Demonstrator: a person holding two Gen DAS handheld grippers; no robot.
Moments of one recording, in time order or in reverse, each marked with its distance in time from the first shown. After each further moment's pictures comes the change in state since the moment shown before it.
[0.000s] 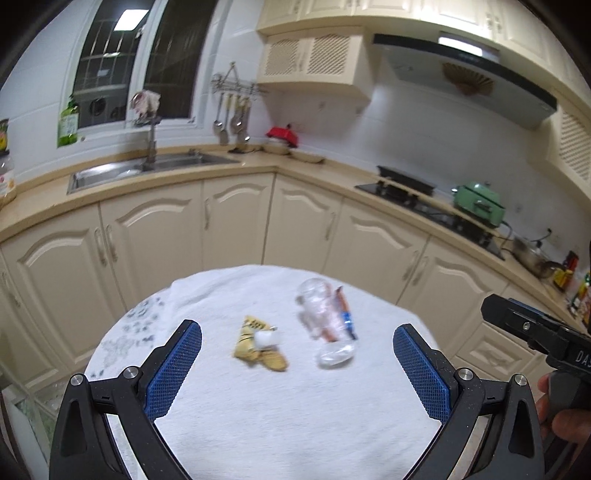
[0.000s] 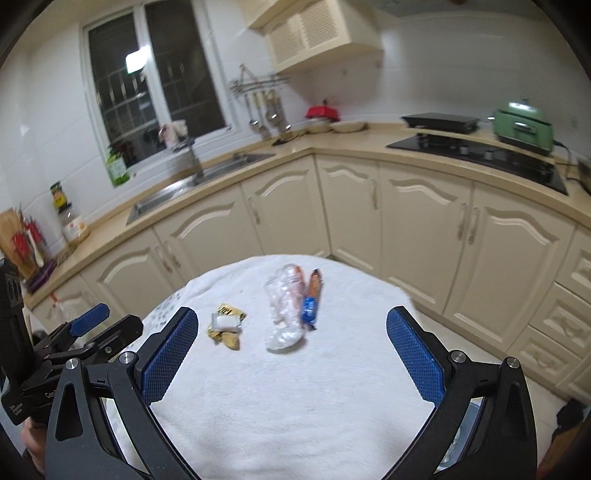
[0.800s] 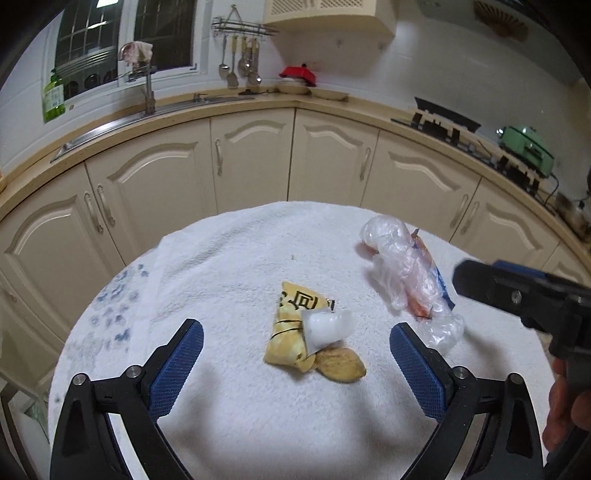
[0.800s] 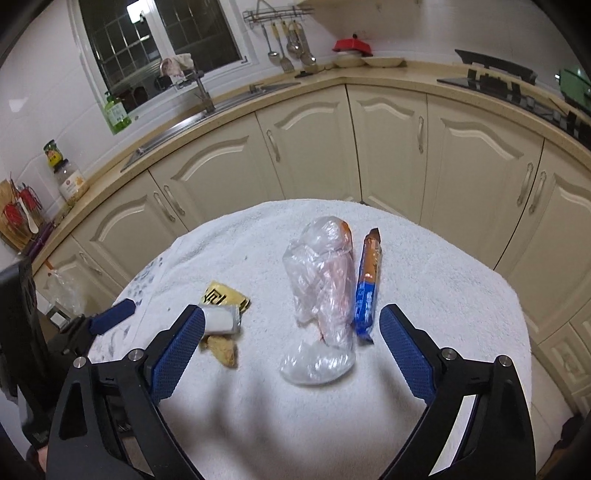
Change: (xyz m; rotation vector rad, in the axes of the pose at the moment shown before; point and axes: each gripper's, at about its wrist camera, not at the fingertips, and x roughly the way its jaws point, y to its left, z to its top) left arm 0.236 0.005 0.053 0.071 0.224 0.081; right arm 0.177 0.008 -0.007 -0.019 0.238 0.086
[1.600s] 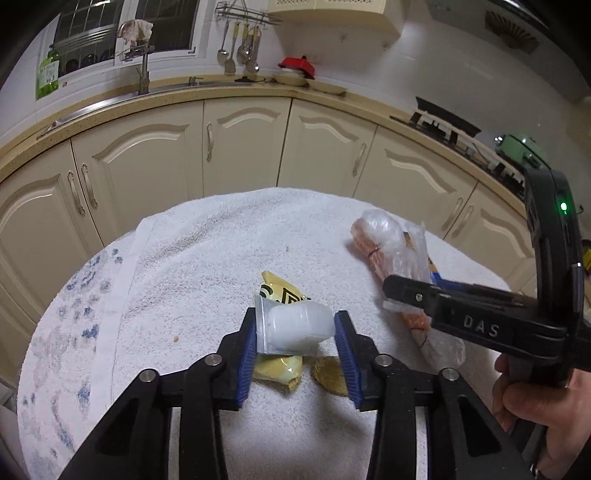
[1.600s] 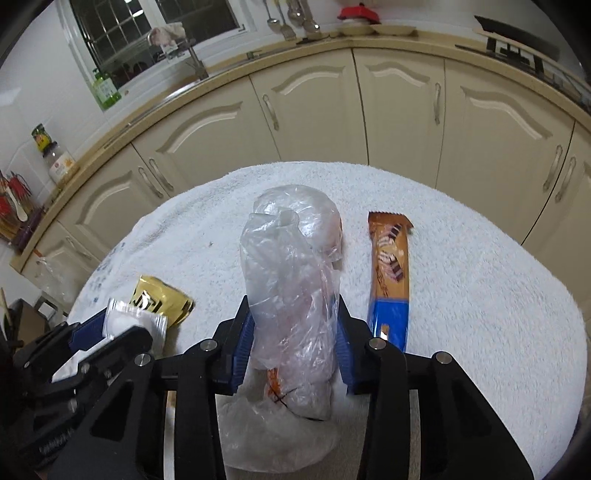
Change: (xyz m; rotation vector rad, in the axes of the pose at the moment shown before) left arm 0.093 0.022 0.028 -0.061 0.010 -0.070; right arm 0.084 -0.022 0.000 0.000 0.106 0.027
